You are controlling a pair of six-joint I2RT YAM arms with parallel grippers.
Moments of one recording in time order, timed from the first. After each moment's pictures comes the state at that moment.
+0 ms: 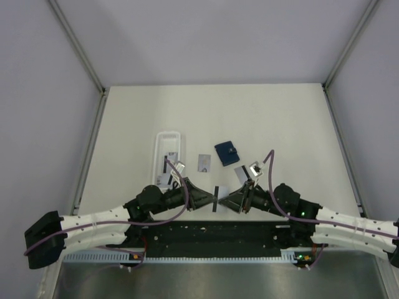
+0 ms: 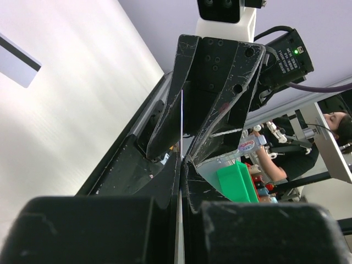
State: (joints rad) left arm -1.09 0.80 0.17 0.69 0.17 -1.00; right arm 1.15 0.59 0.22 0.28 -0.02 0.89
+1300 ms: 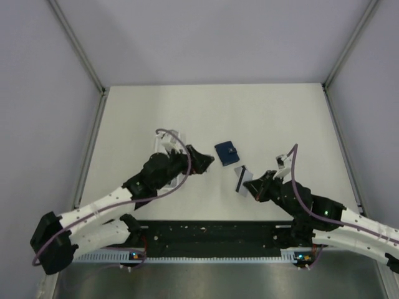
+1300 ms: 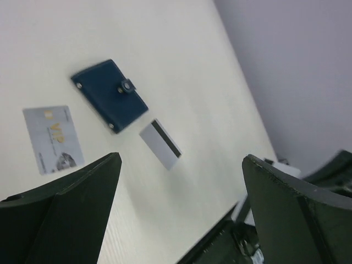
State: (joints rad) left arm -0.84 0.87 0.45 0.27 -0.05 -0.82; right arm 1.15 0.42 0.44 -0.36 0.43 0.87
